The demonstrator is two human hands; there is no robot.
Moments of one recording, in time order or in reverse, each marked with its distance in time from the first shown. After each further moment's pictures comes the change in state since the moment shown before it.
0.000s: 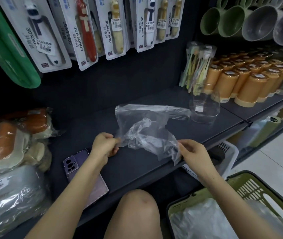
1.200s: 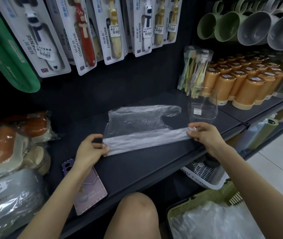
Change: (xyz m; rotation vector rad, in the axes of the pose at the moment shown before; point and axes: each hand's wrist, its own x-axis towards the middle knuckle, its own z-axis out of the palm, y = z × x) left_hand -0.009 -0.009 -0.039 0.152 -0.015 0.233; right_hand 0.083 0.007 -0.046 0.286 0.036 0.100
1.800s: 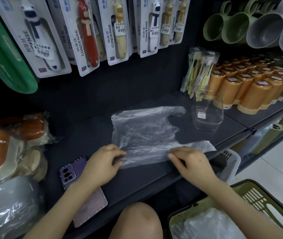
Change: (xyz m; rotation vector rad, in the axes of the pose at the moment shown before) left_hand 0.001 -0.017 0.015 0.763 -0.126 0.700; right_hand -0.053 0.031 0.045 -0.842 -0.084 -0.881
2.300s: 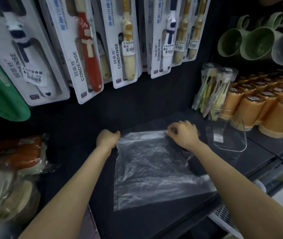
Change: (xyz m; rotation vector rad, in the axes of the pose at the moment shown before) left_hand 0.153 -0.039 -0.012 -0.575 0.118 -0.837; right_hand 0.179 0.054 0.031 -0.164 -0.226 0.323
